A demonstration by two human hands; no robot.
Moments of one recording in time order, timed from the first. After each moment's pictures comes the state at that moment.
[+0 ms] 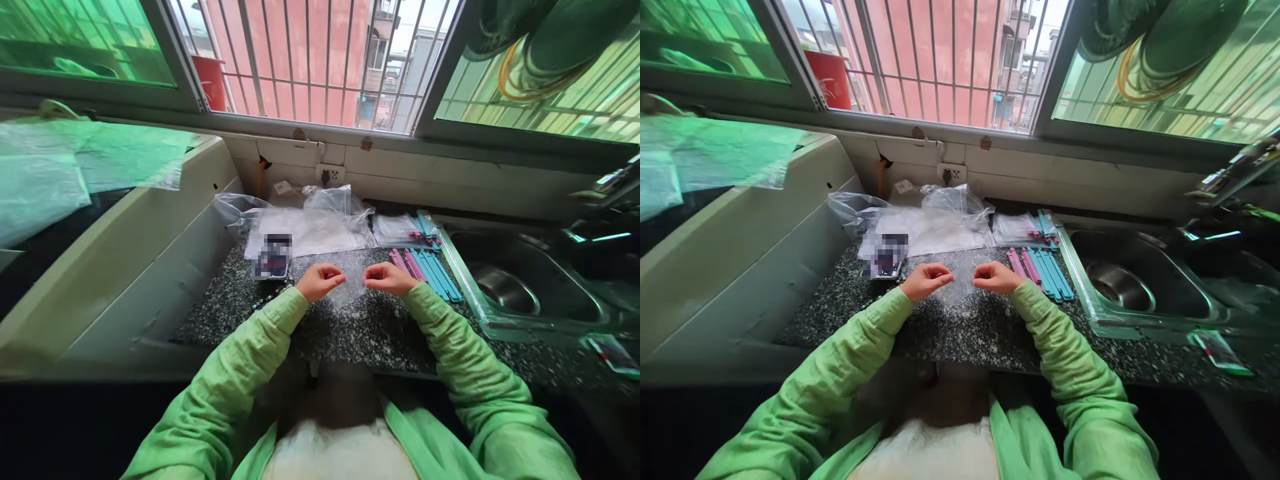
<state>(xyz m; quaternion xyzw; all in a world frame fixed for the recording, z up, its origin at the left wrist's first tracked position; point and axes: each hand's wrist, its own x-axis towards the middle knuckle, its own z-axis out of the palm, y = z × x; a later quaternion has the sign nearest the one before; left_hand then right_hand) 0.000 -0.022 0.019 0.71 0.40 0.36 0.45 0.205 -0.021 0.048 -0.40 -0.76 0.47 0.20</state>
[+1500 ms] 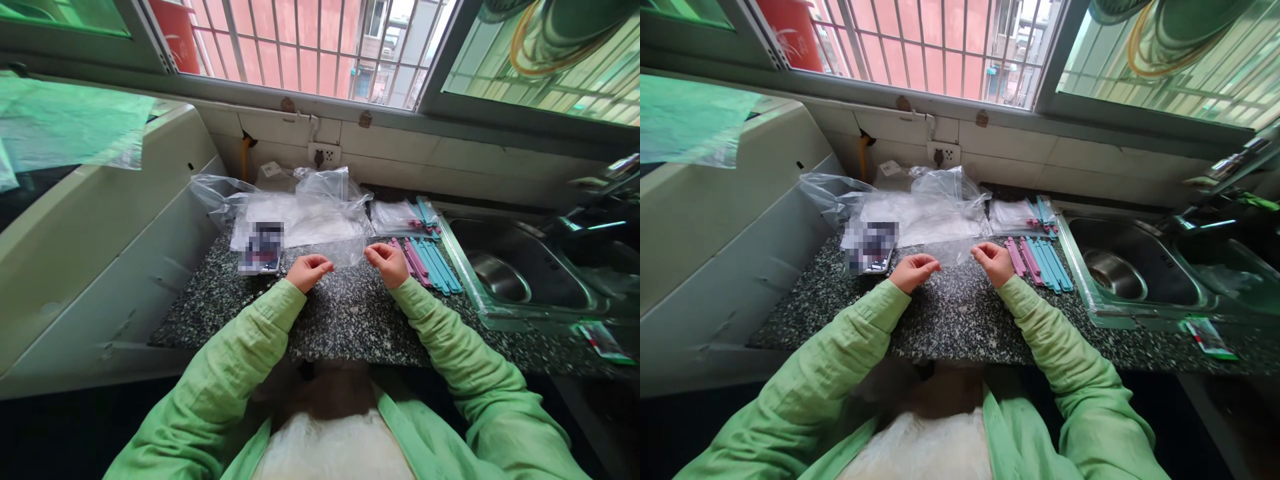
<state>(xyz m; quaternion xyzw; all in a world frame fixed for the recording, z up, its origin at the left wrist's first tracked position) -0.007 -0.017 0.008 0.57 0.44 0.40 0.56 0.188 -0.018 0.025 -0.51 -0.59 0.39 0.50</state>
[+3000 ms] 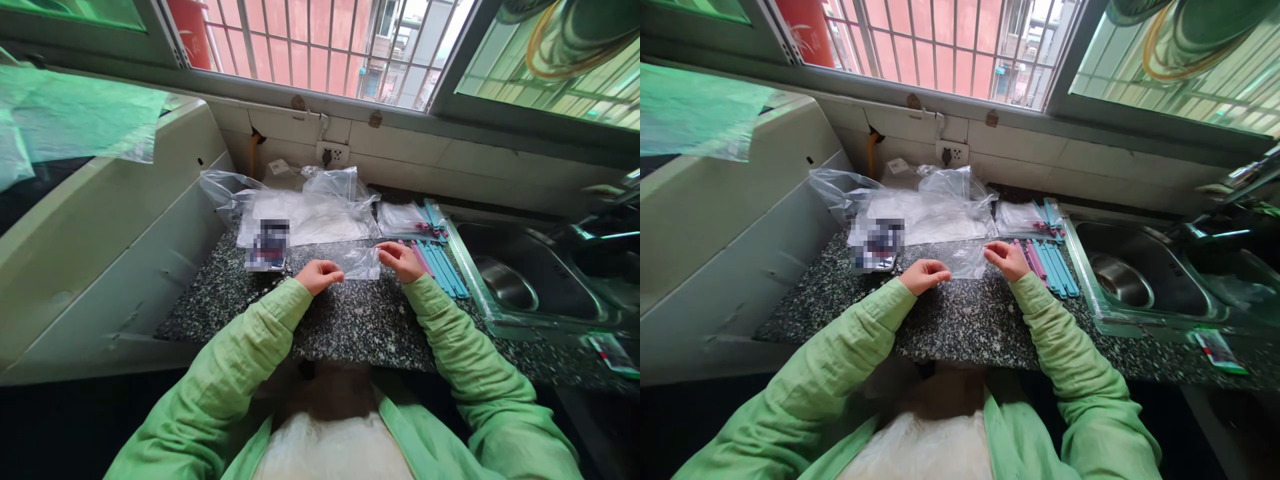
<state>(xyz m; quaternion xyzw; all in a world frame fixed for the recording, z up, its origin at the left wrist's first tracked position) -0.002 -0.018 0.006 0.61 0.40 0.34 0.59 0.214 -0.005 0.032 -0.49 -0.62 0.44 0.42</state>
